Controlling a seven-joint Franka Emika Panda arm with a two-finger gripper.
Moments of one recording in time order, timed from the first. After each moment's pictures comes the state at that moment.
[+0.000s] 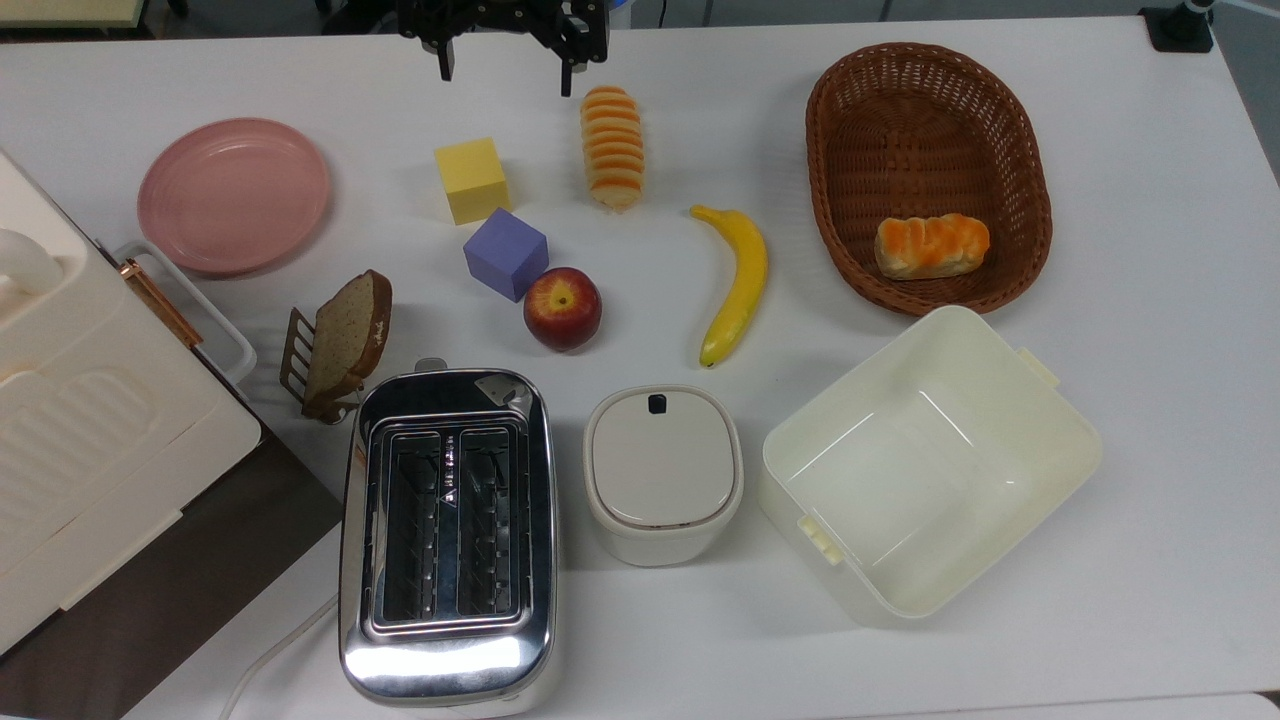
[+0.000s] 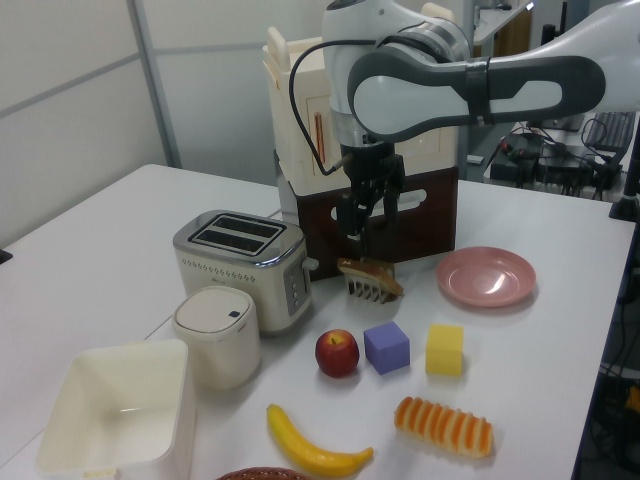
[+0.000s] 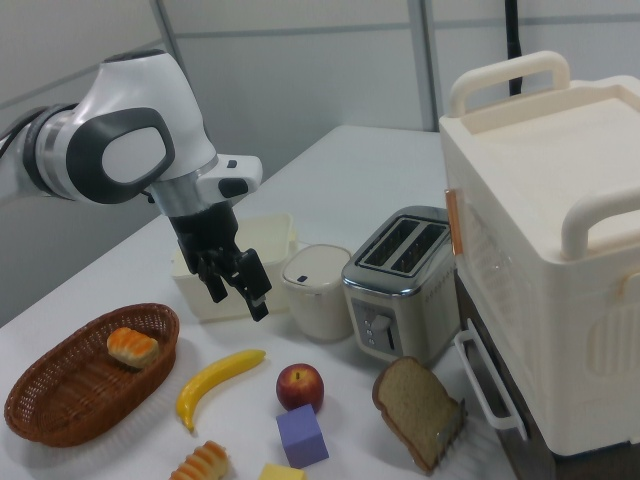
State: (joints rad) arm 0.13 0.01 -0.11 -1.67 -0.09 1.68 0.11
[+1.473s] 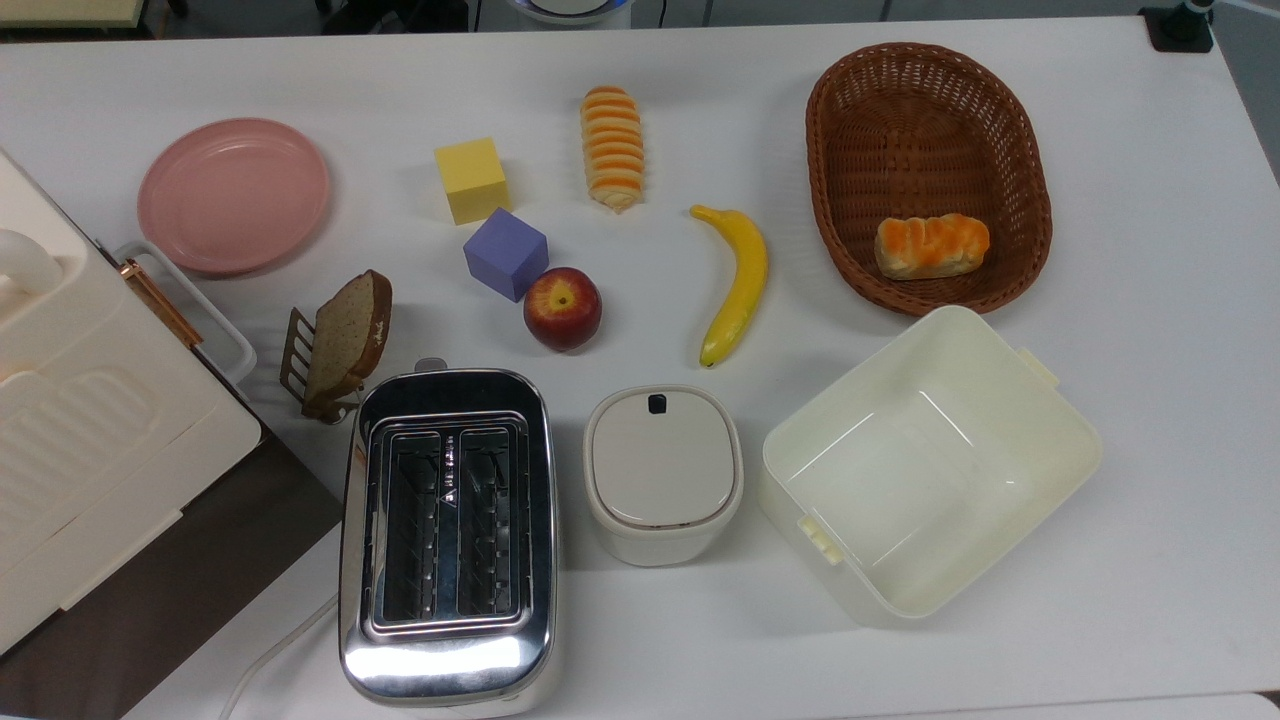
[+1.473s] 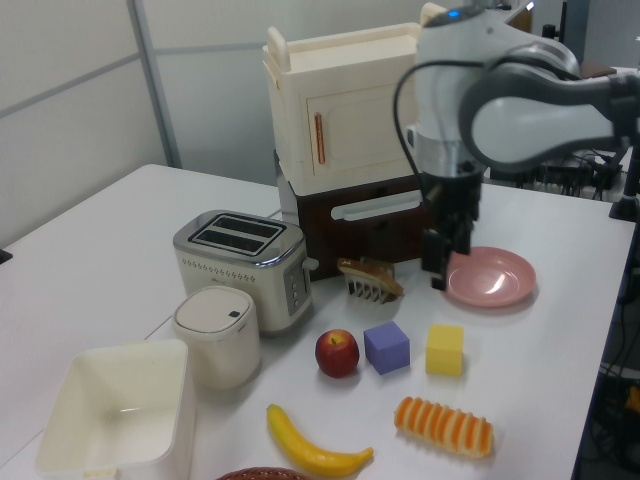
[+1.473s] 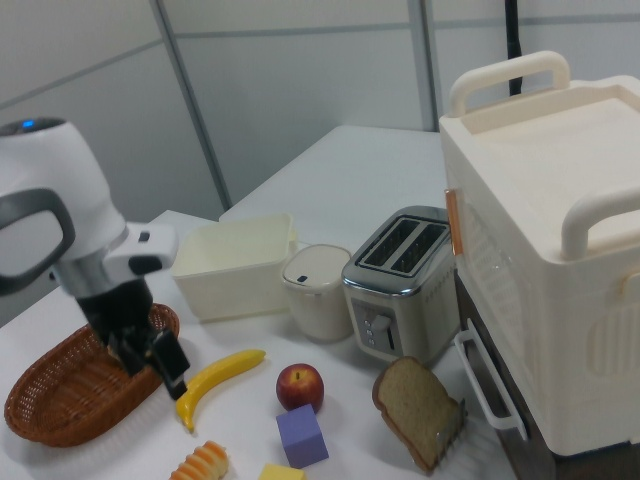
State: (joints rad) arm 0.18 -0.41 -0.11 -2.16 -0.09 1.74 0.07
